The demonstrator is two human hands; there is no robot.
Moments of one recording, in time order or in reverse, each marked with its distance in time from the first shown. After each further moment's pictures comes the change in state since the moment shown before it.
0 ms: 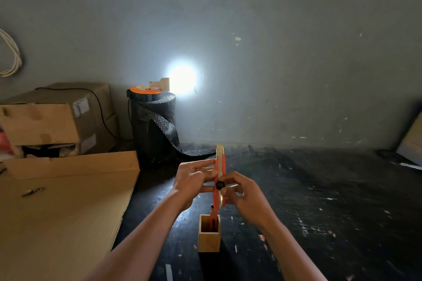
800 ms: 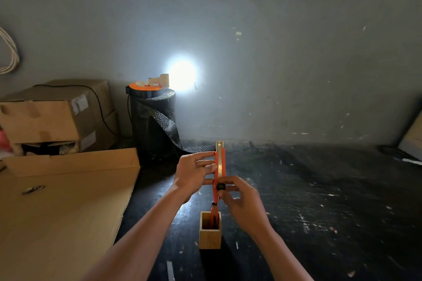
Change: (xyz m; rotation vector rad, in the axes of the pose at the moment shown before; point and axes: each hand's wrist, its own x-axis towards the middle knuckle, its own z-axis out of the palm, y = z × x) left_hand 0.015 -0.001 0.001 0.062 0.042 0.070; right_hand -0.009 0.006 0.022 -0.007 0.150 -0.001
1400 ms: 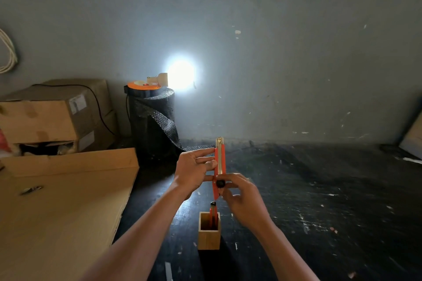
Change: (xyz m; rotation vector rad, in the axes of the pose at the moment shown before) left_hand 0.012 -0.001 0.006 0.007 0.018 0.015; right_hand 0.011 0.004 -0.007 -0.060 -0.040 -0.048
